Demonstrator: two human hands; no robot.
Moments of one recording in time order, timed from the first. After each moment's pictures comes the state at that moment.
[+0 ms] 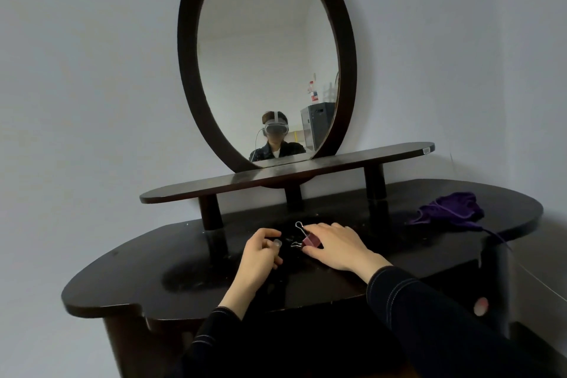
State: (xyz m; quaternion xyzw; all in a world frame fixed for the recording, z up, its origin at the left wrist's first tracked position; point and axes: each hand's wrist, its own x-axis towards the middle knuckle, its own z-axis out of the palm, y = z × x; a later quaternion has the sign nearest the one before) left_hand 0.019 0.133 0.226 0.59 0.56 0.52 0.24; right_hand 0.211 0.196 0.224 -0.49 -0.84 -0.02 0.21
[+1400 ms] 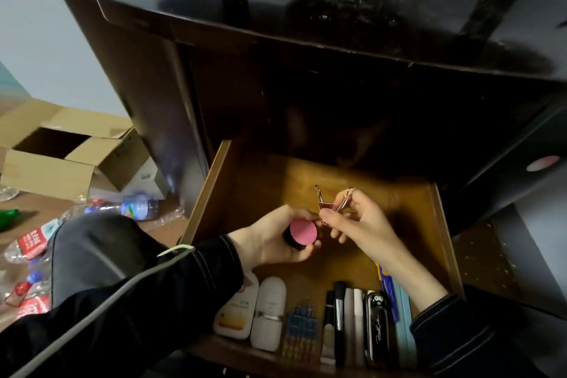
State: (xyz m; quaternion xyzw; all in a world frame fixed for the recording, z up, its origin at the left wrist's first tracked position) left_hand 0.071 0.008 -0.034 0.07 0.48 0.36 0.80; right_hand 0.249 0.061 -0.035 -0.42 -0.67 0.54 0.27
